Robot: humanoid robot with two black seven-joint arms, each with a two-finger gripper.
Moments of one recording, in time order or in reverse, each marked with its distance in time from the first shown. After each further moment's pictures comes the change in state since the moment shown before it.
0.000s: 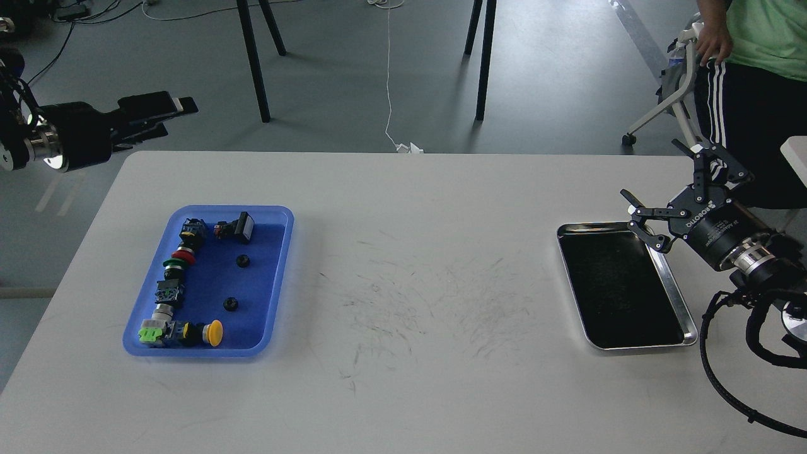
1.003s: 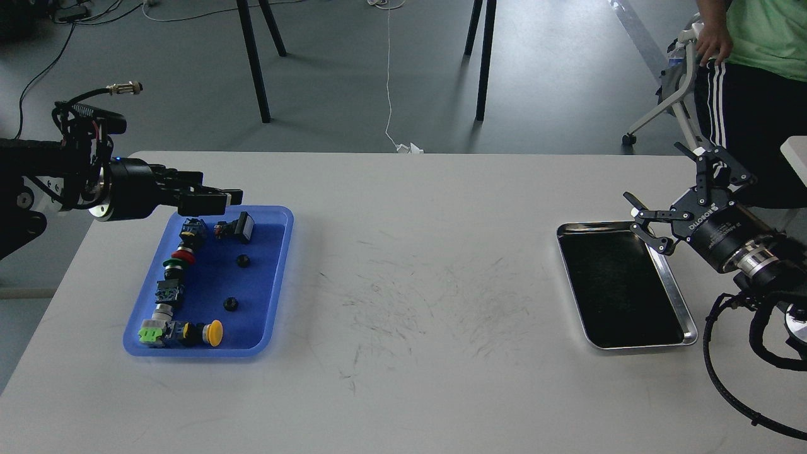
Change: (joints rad) left arm 0.095 0.009 0.026 -0.223 0.656 0.155 0.000; right arm -0.008 -0.006 0.003 -0.004 -0.004 0.002 0.000
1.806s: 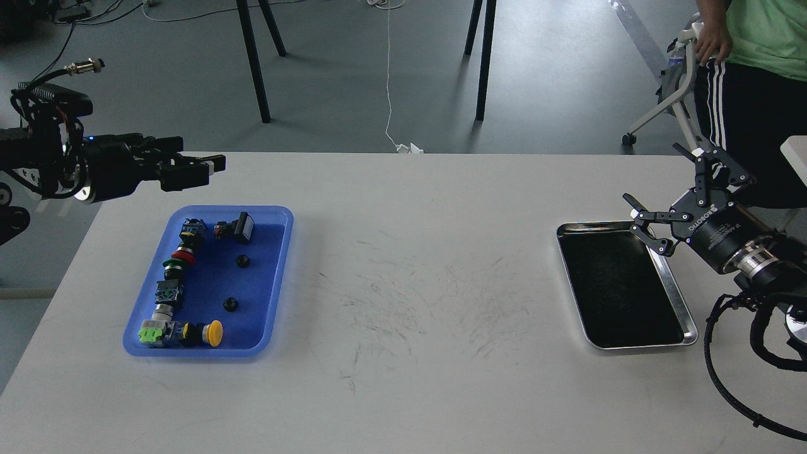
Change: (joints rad) left arm 0.010 0.029 -0.006 0.038 -0.097 0.157 0.000; right arm -0.002 -0.002 0.001 0.002 -0.018 0.001 0.000
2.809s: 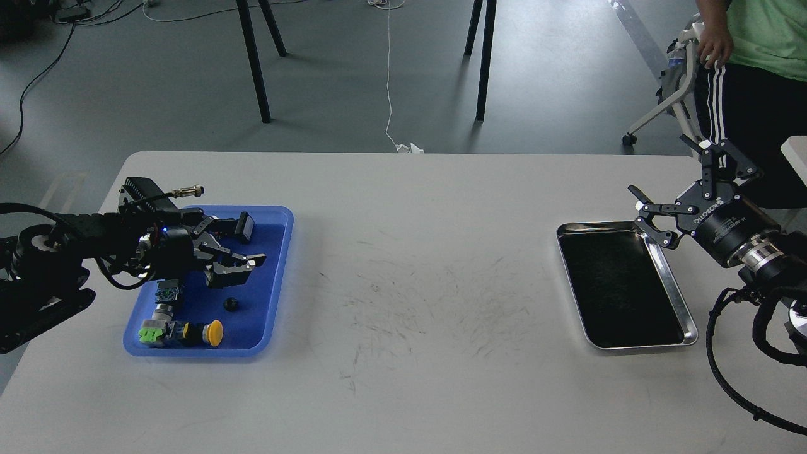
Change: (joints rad) left arm 0.149 -0.166 0.100 0.062 0.340 0.210 0.000; right arm 0.000 0.000 0.028 -0.003 -0.003 -0.004 0.002
